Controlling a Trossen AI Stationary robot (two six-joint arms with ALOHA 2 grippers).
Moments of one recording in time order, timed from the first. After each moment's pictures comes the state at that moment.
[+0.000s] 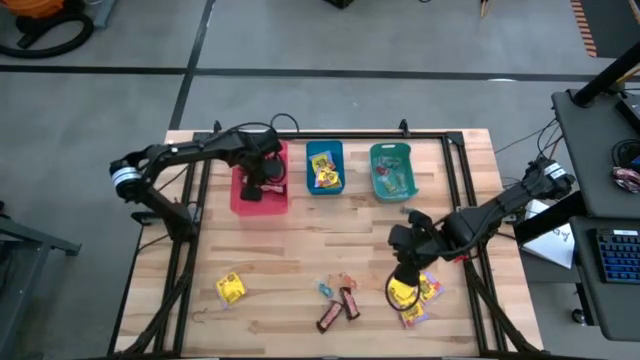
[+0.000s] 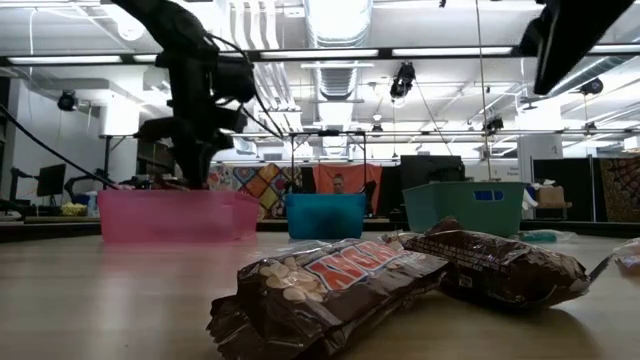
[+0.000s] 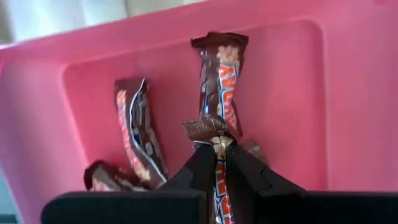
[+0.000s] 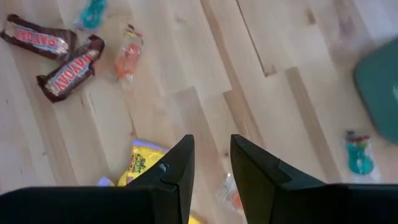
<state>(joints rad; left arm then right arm) 0.54 1.53 1.07 -0.91 -0.03 0.67 0.48 1.35 1.11 -0.99 0.23 0.78</state>
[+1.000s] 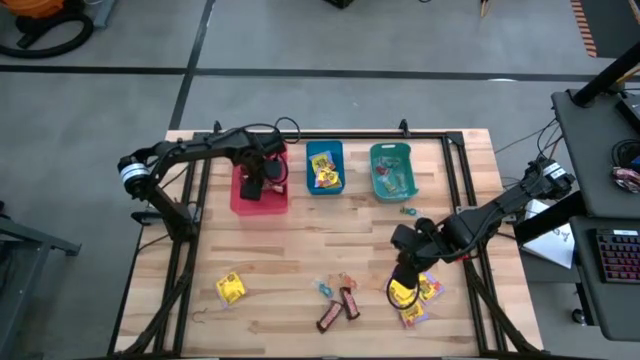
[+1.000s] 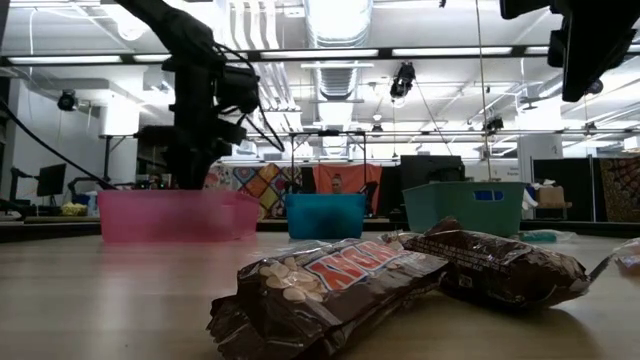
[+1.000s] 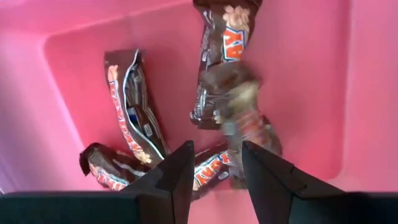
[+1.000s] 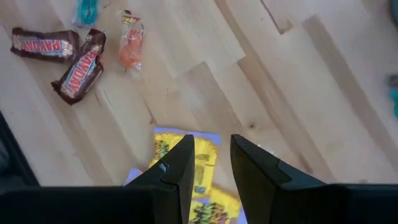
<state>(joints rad) 0.55 1.60 1.10 -0.97 -0.11 0.68 0.49 1.35 1.09 -0.98 0.15 1.01</state>
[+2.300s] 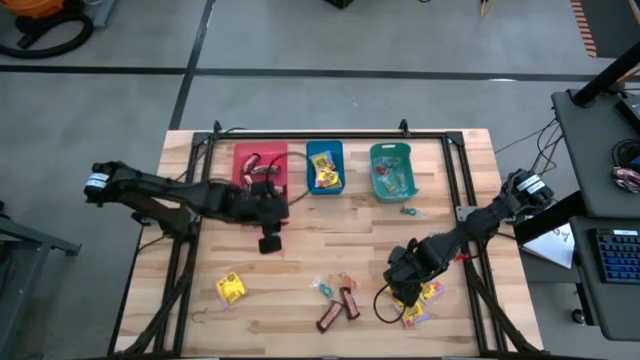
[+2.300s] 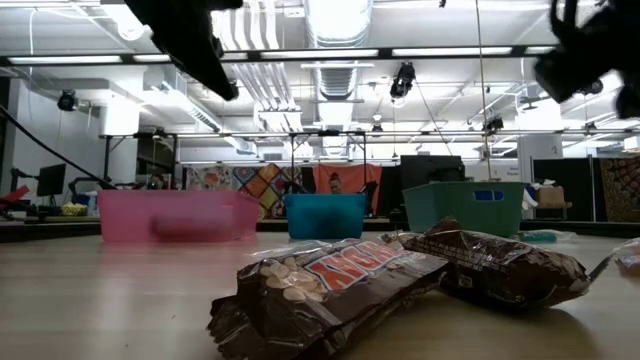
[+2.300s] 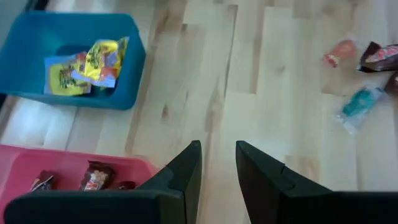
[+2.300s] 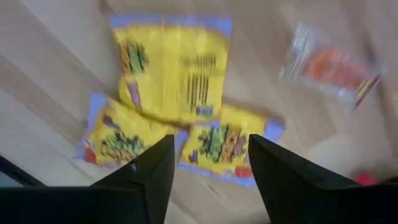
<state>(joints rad) -0.16 1.31 1.07 -0.70 -0.28 -0.21 0.53 1.60 1.06 -1.02 -0.21 1.15</state>
